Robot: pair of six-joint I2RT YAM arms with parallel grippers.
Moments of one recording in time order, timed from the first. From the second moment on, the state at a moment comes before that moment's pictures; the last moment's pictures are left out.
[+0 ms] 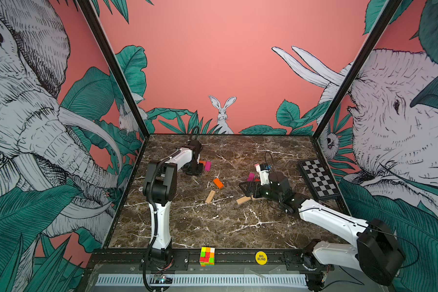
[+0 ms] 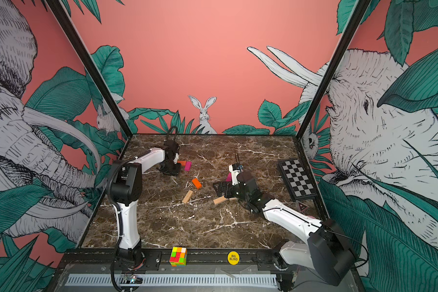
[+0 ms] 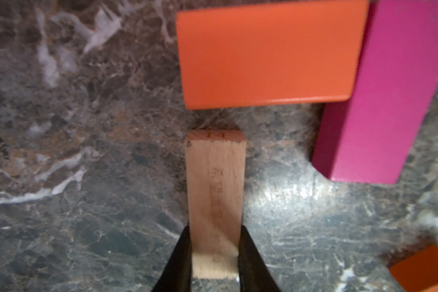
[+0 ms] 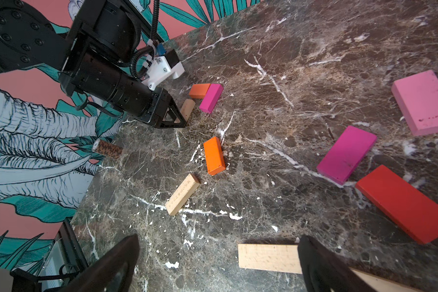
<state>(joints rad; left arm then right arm) -0.27 2.12 1.59 -0.88 -0.03 -0.11 0.66 1.23 0.64 0.09 -0.18 0.56</state>
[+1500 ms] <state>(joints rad) -0.27 2.17 1.67 -0.93 -0.03 -0.13 0.67 1.24 0.64 0.10 -0.17 0.57</state>
